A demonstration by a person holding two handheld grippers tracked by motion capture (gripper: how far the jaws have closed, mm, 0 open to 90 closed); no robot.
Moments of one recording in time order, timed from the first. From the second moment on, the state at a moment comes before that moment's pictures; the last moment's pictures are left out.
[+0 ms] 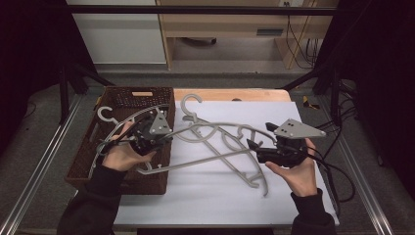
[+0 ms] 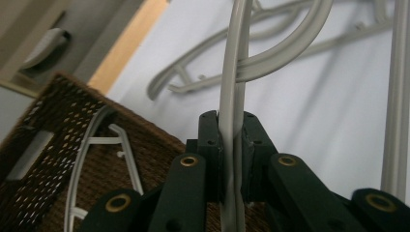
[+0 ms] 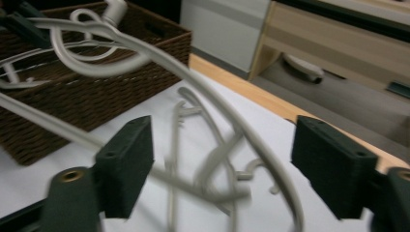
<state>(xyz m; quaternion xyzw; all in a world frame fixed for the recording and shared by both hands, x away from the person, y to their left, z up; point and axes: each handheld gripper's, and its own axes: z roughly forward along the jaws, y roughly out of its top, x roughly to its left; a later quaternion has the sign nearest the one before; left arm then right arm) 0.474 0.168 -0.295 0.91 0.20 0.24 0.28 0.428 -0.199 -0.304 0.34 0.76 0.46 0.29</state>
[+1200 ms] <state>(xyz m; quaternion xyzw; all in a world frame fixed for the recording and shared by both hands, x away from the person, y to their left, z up) 0.485 0.279 -0.306 0.74 0.44 0.38 0.33 0.434 -0.237 -0.379 0.42 0.76 0.42 0.27</state>
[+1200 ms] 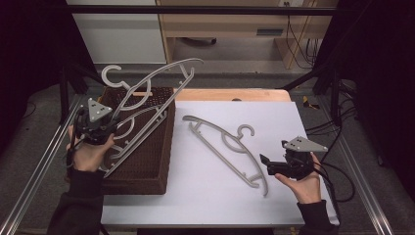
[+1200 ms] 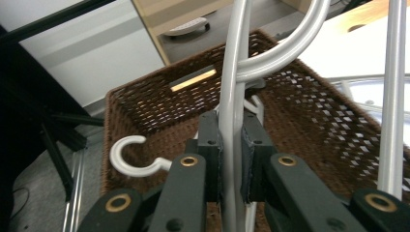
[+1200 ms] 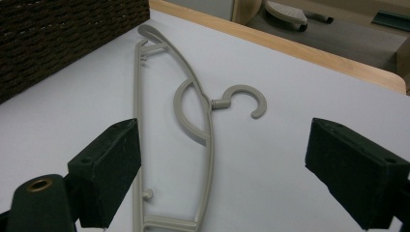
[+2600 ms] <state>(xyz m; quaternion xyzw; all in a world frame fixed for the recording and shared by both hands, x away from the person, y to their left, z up) 0.493 0.350 -0.360 0.74 0.51 0.37 0.22 0.437 -0.233 -0.383 0.42 0.76 0.41 0.26</state>
